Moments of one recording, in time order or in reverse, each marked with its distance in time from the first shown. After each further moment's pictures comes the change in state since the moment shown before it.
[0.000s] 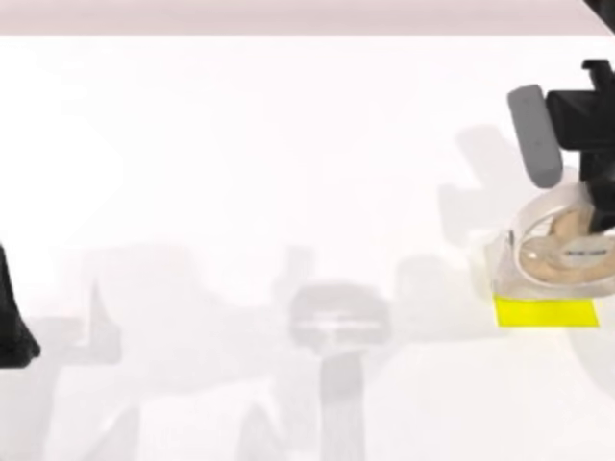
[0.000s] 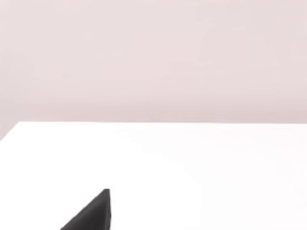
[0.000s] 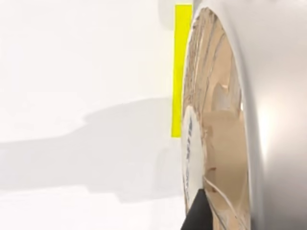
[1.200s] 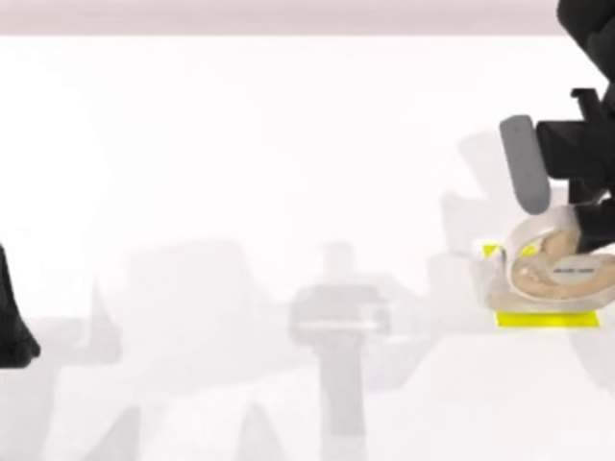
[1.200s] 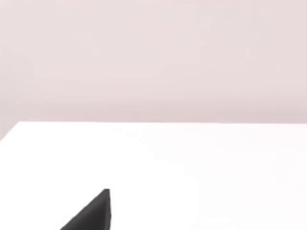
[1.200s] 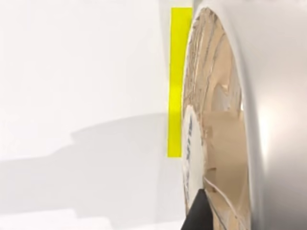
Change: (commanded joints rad) left arm 0.000 0.000 0.000 0.000 0.000 0.000; right arm -0.004 0.013 -0.122 0.135 0.000 -0.004
